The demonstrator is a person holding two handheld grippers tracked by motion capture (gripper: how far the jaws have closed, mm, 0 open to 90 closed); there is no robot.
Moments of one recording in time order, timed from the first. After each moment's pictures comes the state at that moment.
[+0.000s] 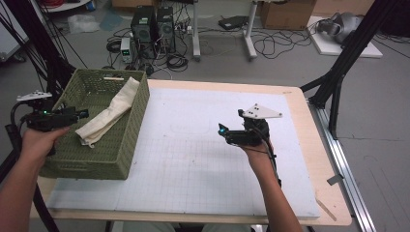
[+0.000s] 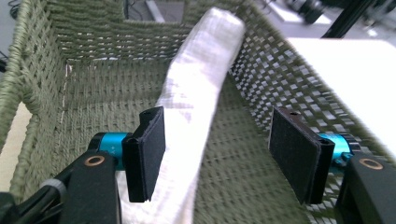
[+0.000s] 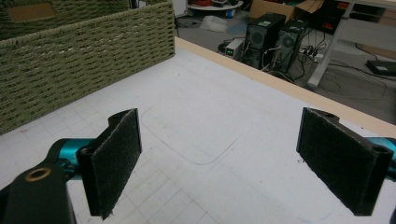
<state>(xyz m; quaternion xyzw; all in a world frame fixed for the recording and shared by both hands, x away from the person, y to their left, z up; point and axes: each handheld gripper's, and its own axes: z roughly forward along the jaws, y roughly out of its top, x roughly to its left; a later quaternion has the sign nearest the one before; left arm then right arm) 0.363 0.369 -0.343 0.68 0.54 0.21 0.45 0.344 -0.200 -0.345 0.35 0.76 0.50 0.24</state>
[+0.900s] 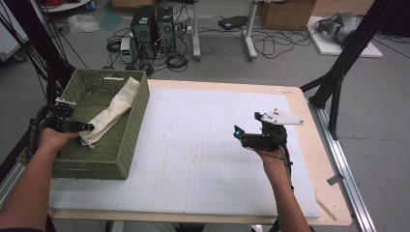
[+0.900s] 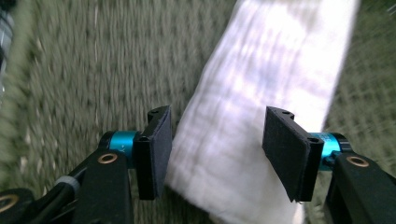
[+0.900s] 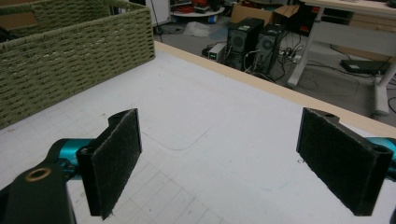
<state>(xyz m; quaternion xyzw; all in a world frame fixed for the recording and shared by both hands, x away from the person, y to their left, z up) 0.407 0.377 -0.406 0.72 0.62 0.17 0.24 0.324 -0.237 -0.339 0.37 0.74 0.50 0.26</state>
